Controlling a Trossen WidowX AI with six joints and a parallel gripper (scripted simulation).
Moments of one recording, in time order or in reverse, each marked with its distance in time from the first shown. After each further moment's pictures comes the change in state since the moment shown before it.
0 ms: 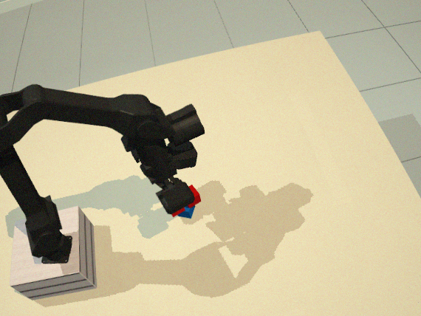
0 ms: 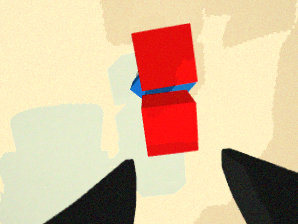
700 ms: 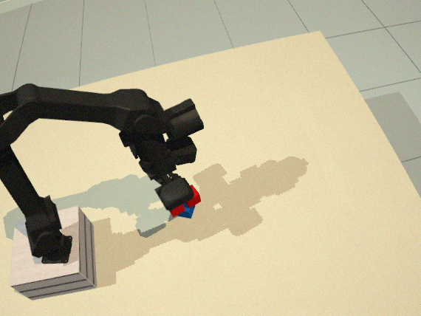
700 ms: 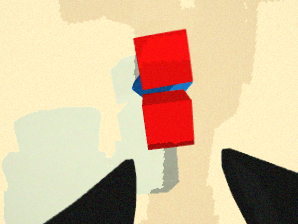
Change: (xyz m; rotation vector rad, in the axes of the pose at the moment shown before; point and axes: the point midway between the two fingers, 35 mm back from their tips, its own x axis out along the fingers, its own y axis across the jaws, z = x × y) arm -0.014 0.000 0.001 0.000 -0.008 -0.001
